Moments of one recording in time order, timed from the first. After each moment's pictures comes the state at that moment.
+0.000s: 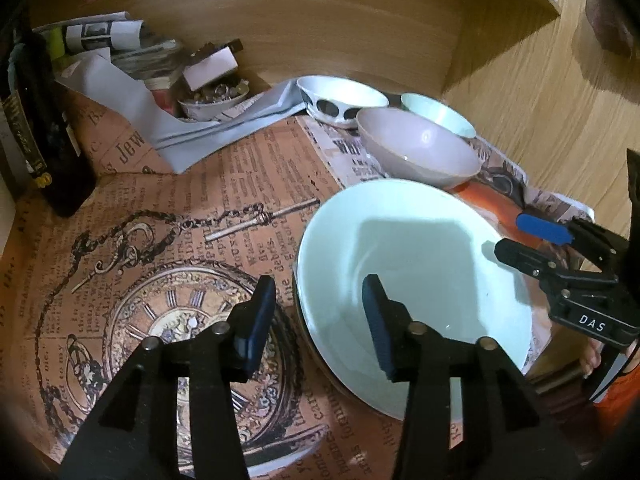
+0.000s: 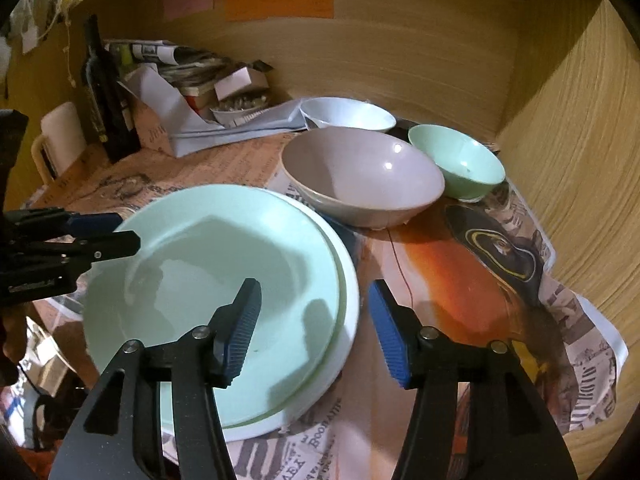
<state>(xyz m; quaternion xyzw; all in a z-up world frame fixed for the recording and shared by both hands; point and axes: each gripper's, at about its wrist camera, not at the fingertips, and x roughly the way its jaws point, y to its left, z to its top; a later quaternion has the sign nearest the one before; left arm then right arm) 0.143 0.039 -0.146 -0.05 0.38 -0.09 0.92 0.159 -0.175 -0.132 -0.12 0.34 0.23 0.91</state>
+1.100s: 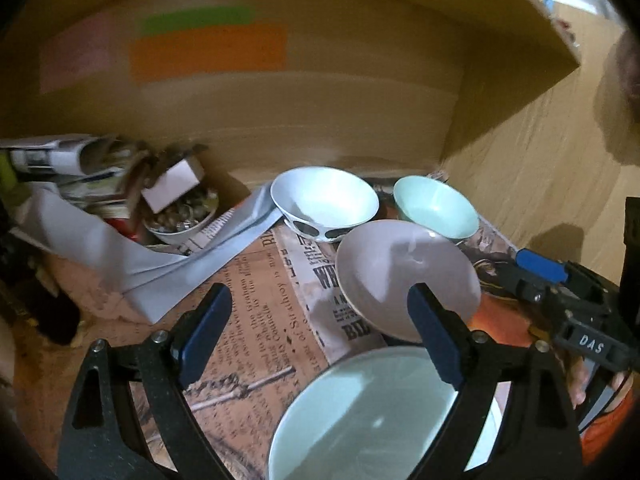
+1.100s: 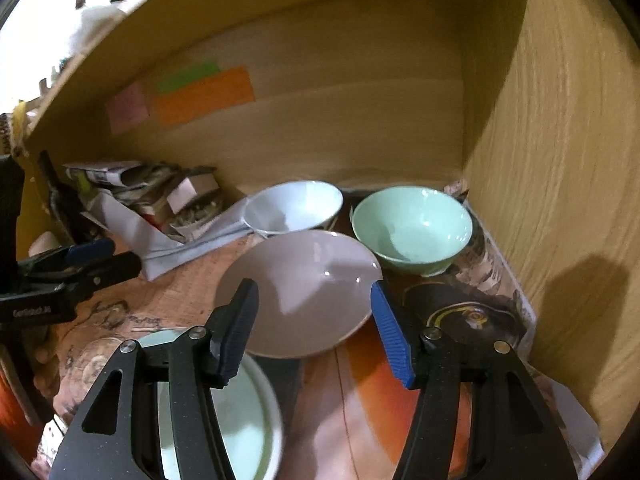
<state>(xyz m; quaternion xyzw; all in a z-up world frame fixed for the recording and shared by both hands) 0.249 0.023 -0.079 -0.02 0.33 -0.09 0.94 0.236 -0.216 -0.089 0.01 0.28 0.21 0.93</state>
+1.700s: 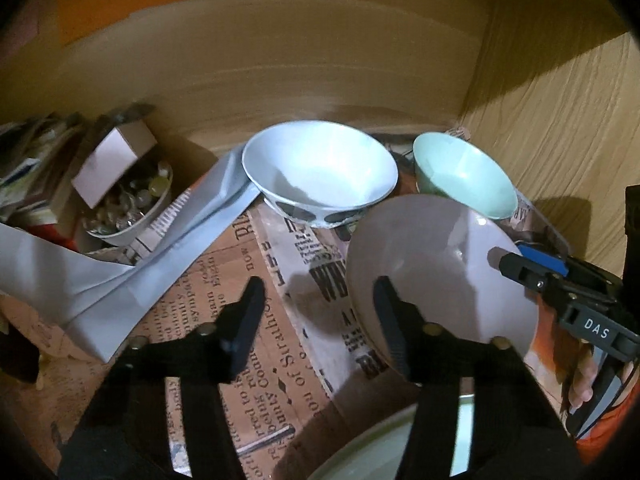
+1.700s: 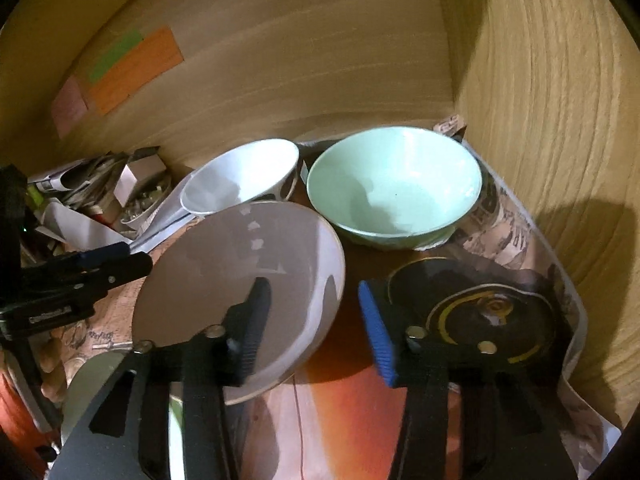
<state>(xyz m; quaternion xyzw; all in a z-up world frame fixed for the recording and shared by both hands) 0.331 -0.003 -0.132 0.00 0.40 -0.11 0.91 0.302 -0.228 -0.131 0.06 0.36 0.19 0.91</state>
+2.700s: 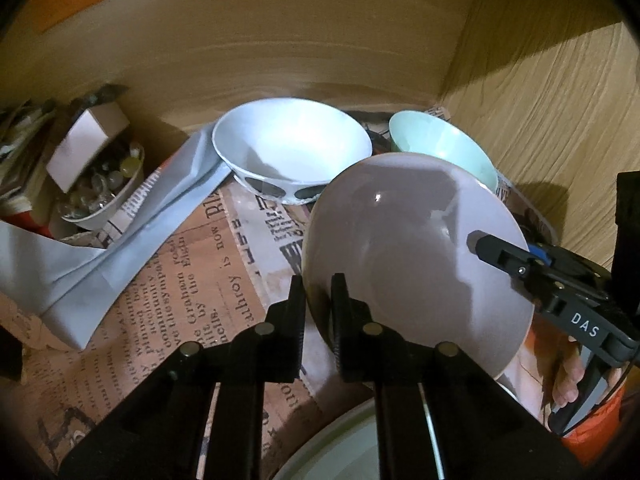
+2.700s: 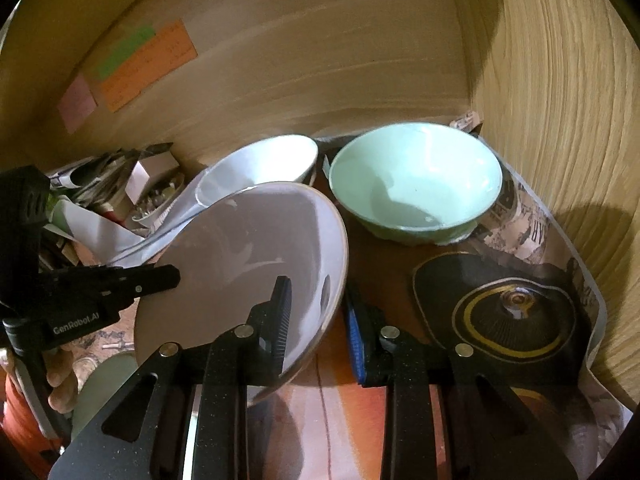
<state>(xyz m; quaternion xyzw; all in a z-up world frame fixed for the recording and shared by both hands) 0.330 -0.019 -0.140 -0.01 0.42 -0.14 0.90 0.296 -0.217 -0.131 0.06 0.36 0.21 0.91</state>
